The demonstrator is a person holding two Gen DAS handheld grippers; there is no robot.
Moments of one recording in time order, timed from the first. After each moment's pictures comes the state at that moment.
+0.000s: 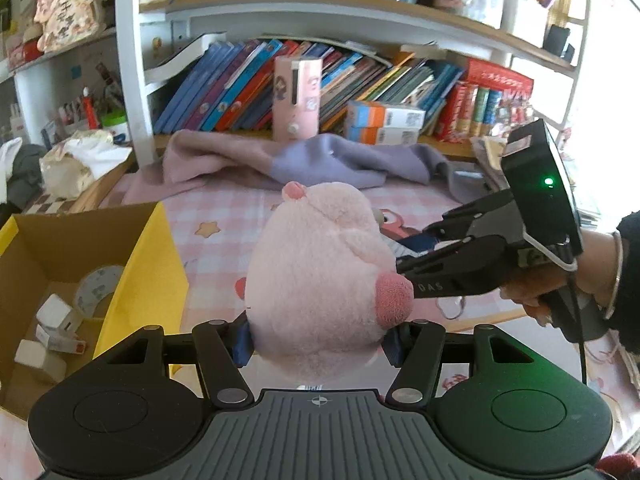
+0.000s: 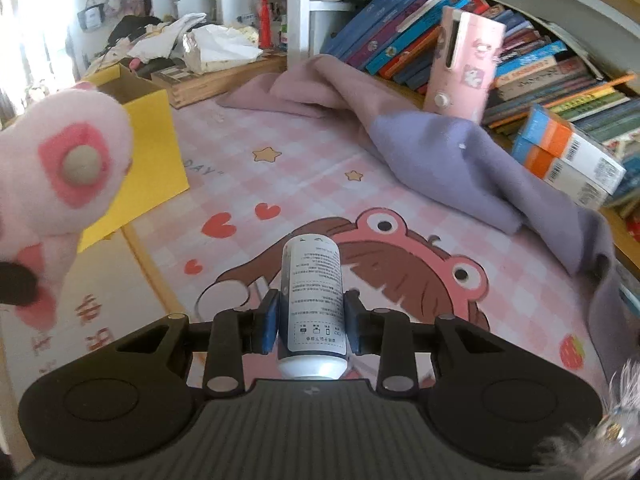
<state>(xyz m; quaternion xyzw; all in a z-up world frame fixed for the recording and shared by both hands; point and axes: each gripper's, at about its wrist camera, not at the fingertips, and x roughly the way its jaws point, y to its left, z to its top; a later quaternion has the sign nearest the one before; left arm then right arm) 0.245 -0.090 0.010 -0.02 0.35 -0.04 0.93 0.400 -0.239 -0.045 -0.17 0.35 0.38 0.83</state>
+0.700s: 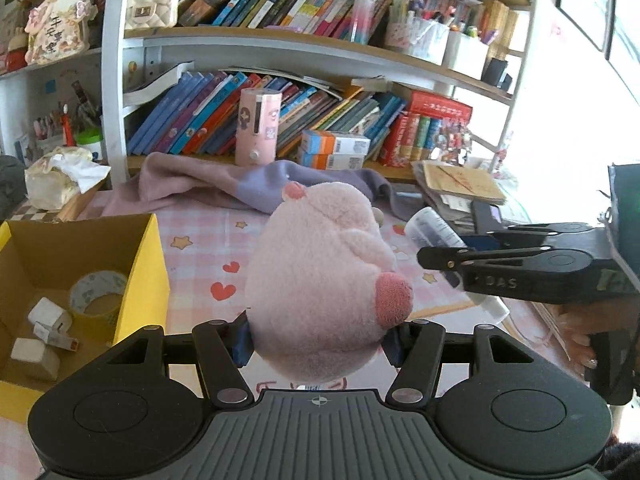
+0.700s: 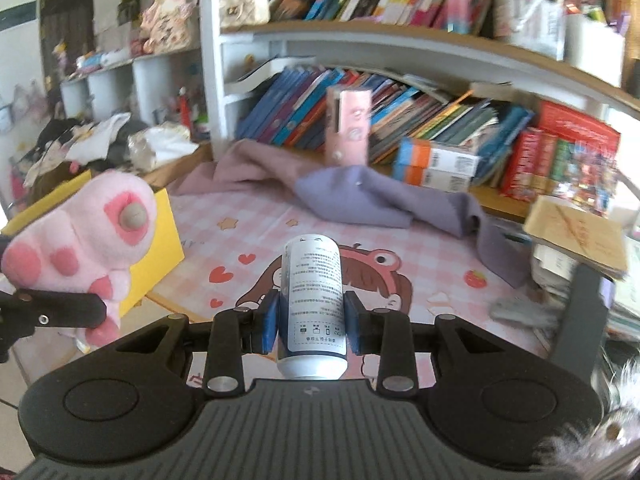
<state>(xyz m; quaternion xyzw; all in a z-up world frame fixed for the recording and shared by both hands) 0.184 -0.061 0.035 -0.04 0.31 -0.13 0.94 0.261 -0.282 0.031 -0.06 0.29 0.23 0.93</state>
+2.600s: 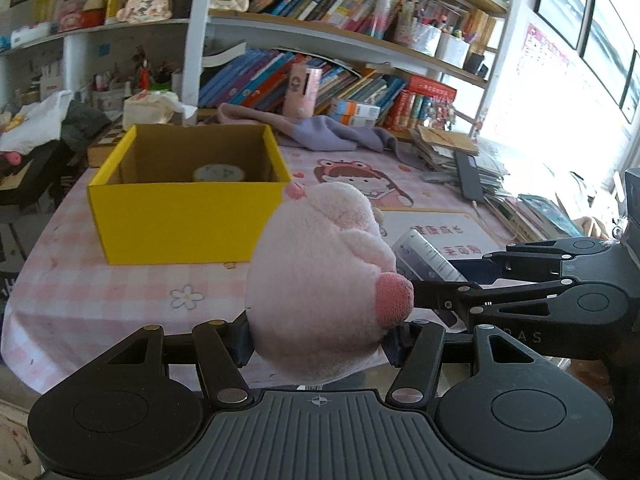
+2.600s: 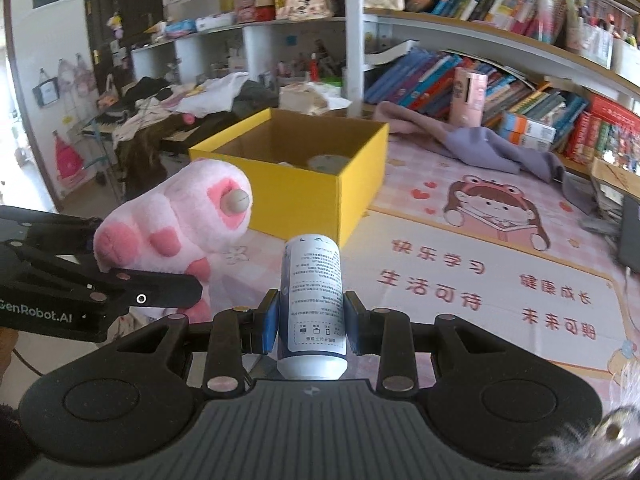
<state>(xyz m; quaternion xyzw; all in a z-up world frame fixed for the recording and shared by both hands) -0.027 0.098 0.025 -0.05 0.34 -0.14 0.93 -0.011 -0.096 0.033 -0.07 0.32 0.27 0.91</state>
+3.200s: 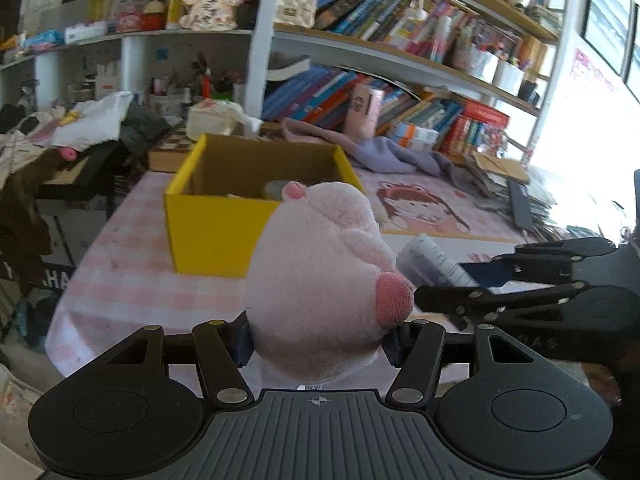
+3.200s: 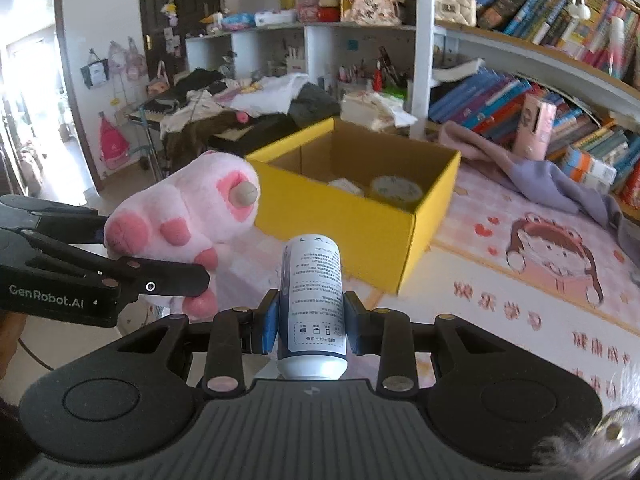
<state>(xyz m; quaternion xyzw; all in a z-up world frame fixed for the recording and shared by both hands) -0.015 0.145 0.033 -0.07 0.32 -0.06 0.94 0.022 -0.046 0.041 -0.10 0.30 0.34 0.88</state>
